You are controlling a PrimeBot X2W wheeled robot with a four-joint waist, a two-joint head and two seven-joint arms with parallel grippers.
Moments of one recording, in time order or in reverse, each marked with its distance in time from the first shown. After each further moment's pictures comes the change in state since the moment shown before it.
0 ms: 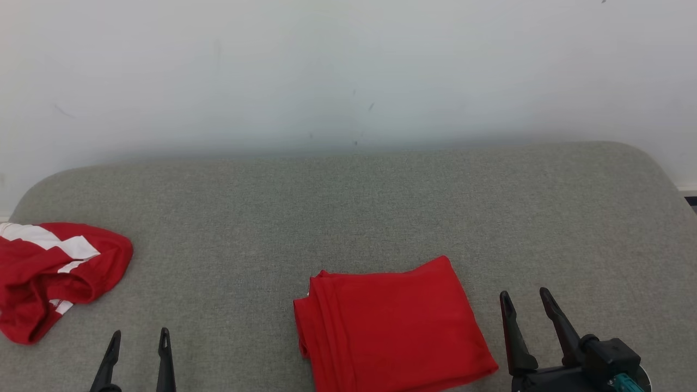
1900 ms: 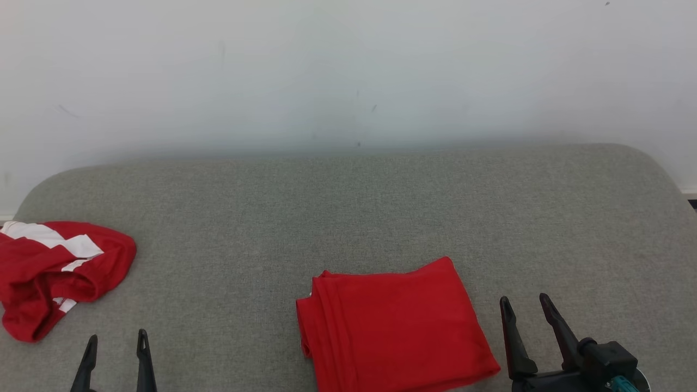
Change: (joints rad) left arm 0.021 0.011 0.036 -0.026 -0.025 0.026 0.000; right arm 0.002 0.006 -0.007 0.030 -0.009 0.000 0.000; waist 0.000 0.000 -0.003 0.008
